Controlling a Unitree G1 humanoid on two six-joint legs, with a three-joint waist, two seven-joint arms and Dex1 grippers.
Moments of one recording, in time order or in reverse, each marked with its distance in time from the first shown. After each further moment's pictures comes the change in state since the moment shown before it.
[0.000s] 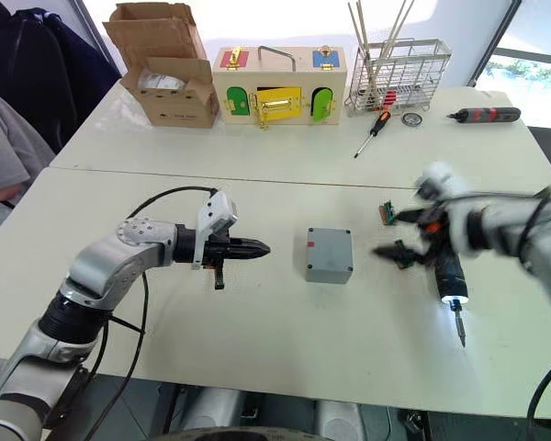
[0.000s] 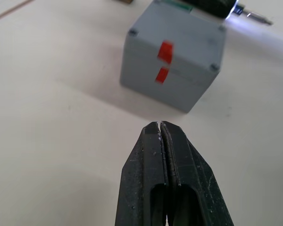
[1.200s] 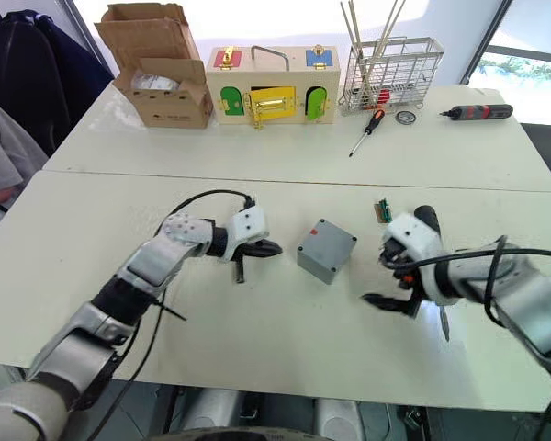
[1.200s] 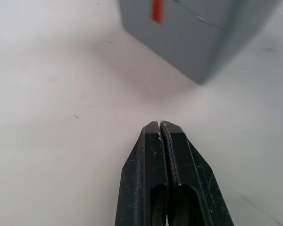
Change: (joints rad) left arm -0.055 -0.059 -0.134 0.149 0.311 -0.227 -0.089; right arm 0.103 -0.033 0.003 -0.072 -0.155 -0.072 -0.101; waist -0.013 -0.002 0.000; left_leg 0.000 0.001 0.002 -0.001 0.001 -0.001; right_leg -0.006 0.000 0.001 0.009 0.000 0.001
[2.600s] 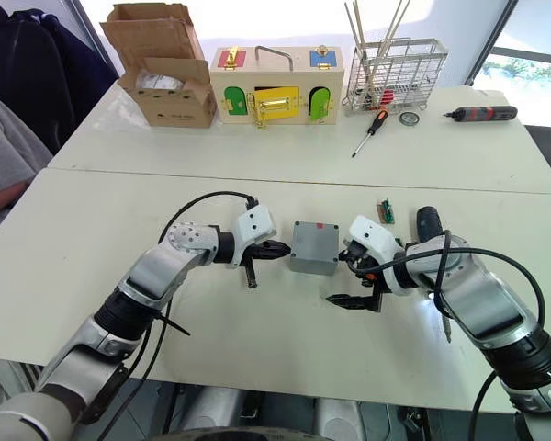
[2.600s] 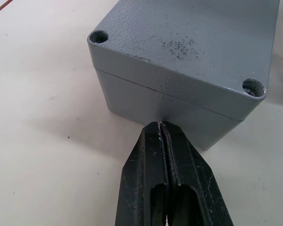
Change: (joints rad) left arm 0.005 -0.111 0.040 -0.053 -0.018 0.122 0.147; right arm -0.114 0.256 0.143 0.030 -0.190 -0.047 0.189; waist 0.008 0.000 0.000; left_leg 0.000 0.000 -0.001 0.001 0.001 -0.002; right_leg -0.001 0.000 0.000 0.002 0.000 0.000
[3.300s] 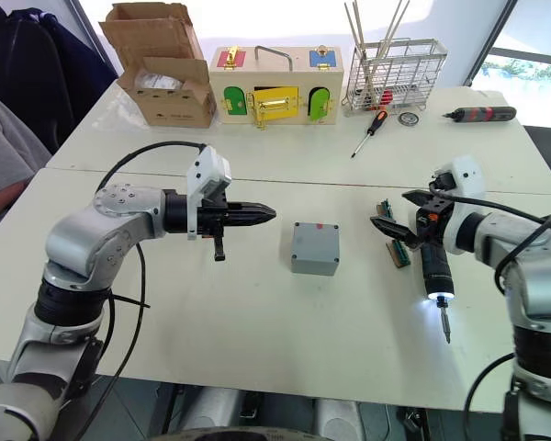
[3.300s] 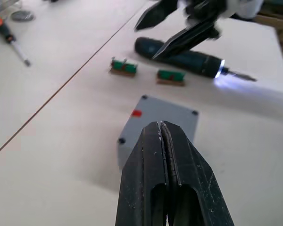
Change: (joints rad) left arm -0.080 0.143 0.265 -0.322 -0.348 0.329 -0.080; right arm -0.005 0.176 -0.470 0.191 0.112 0.073 -0.312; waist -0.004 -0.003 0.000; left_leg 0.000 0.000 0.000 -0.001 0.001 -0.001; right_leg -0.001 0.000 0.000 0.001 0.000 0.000
